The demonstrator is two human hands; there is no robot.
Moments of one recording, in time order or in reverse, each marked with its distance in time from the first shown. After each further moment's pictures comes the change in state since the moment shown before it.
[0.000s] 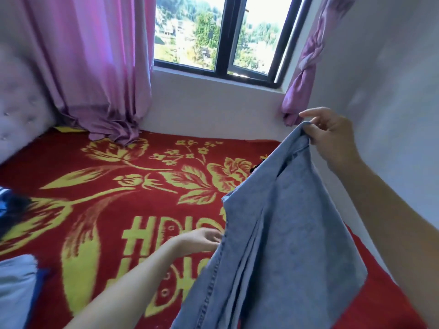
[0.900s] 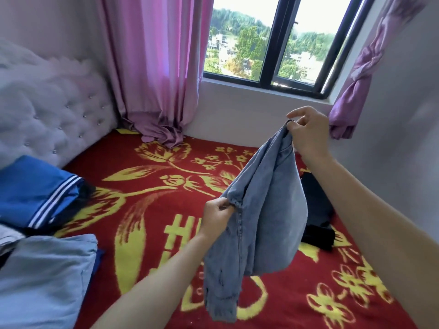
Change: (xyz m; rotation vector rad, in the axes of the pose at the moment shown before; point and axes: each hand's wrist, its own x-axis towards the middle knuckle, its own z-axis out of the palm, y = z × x) left_hand -0.050 0.011 -0.025 -0.318 0.988 0.327; right_hand 0.011 -0.046 0.124 0.019 0.028 -0.008
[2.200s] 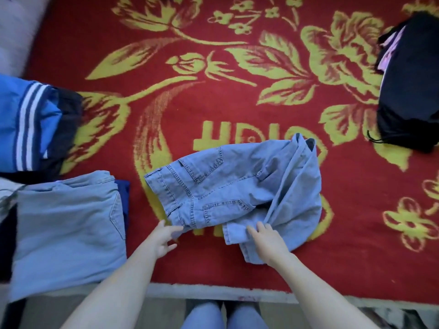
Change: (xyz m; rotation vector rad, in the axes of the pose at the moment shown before) left_hand -0.010 -0.297 -0.199 -0.035 0.215 -1.446; right_hand -0.347 0.227 0.255 -0.698 -1.396 0.081
